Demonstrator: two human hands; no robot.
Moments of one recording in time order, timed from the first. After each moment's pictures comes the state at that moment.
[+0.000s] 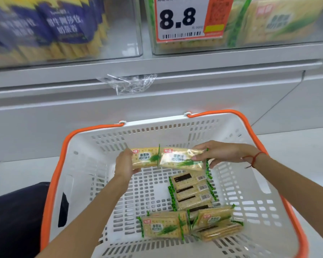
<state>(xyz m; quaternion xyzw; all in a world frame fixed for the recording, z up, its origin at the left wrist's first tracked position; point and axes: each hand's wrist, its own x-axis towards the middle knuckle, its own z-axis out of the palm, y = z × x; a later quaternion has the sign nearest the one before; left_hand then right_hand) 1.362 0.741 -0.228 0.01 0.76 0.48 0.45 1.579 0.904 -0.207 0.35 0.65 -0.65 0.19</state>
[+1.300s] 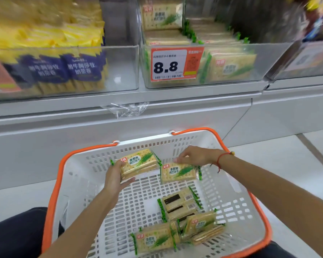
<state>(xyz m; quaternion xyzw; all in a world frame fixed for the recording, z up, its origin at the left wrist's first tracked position) 1.349 0.726 -0.200 0.02 0.67 0.53 0.52 1.557 0.887 -0.168 0.37 0.81 -0.40 0.21</state>
